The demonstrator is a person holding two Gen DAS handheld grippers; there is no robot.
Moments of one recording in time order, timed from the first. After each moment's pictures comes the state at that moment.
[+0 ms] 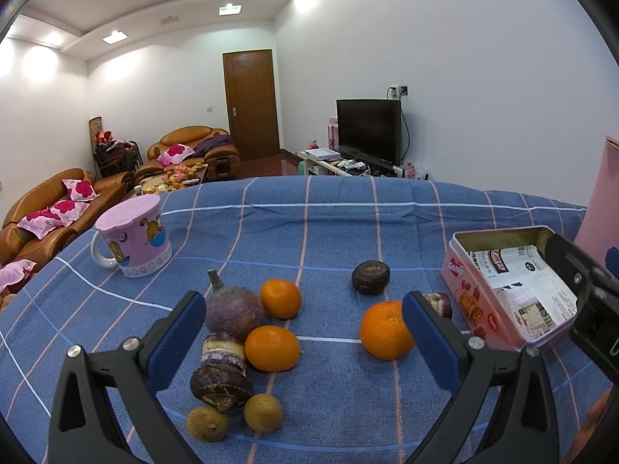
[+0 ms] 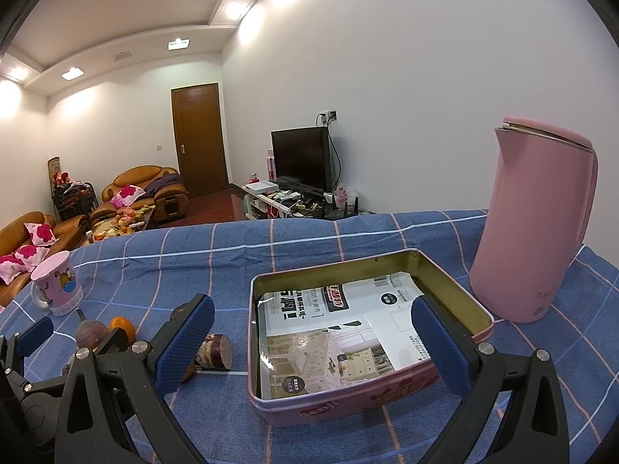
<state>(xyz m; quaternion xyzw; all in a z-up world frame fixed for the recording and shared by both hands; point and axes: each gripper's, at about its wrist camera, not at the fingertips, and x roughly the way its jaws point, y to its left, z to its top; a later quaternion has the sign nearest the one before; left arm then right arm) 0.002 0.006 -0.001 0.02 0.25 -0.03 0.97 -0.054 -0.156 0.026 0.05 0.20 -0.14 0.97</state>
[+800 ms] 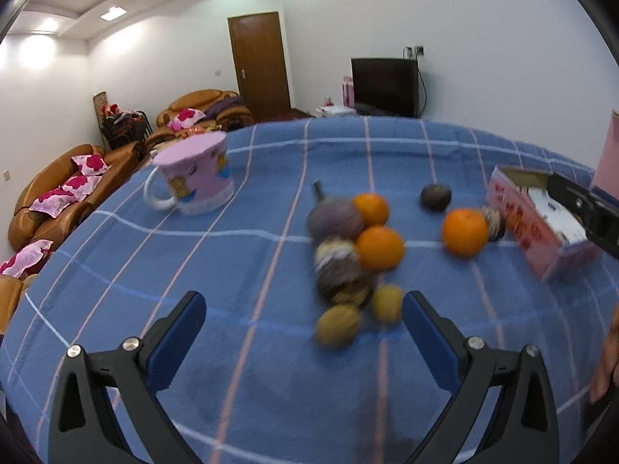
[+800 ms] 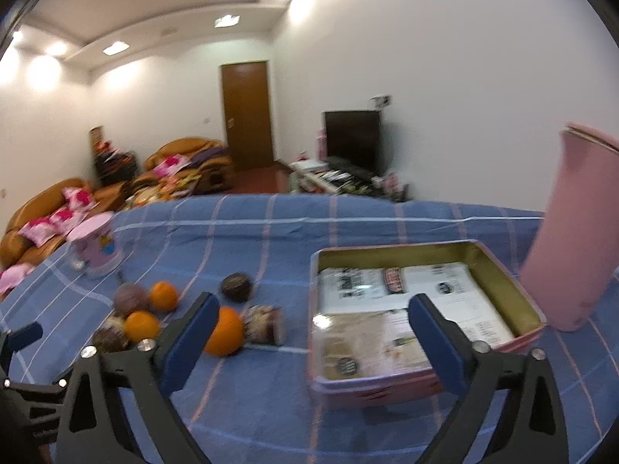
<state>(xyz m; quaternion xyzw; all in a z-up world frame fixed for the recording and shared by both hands) -0.034 0.094 -0.022 0.05 0.33 -0.01 0.94 -0.040 -0.128 0.015 0.02 0.24 -0.03 0.97</state>
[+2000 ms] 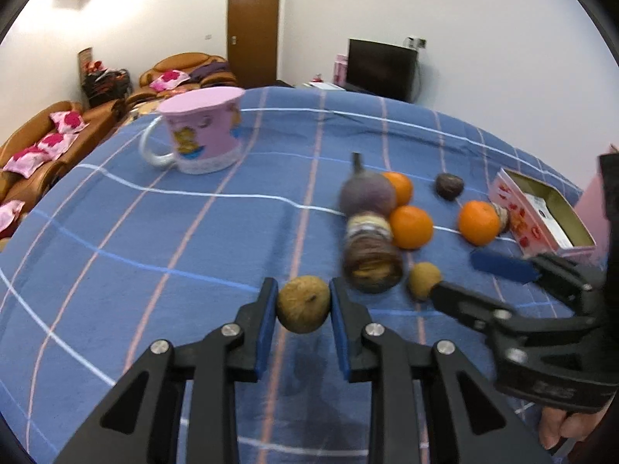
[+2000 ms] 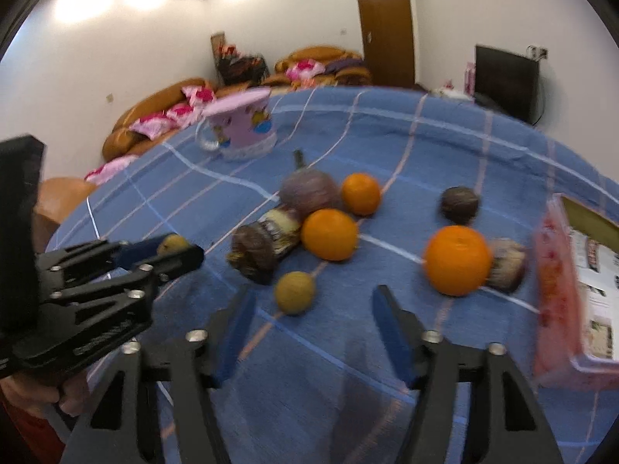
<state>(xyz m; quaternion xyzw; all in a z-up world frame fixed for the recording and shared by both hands) -0.020 0.143 -0.030 -0.02 0.39 -0.05 0.92 -0.005 -0.006 -0.034 -0.02 0.40 0.22 0.89</state>
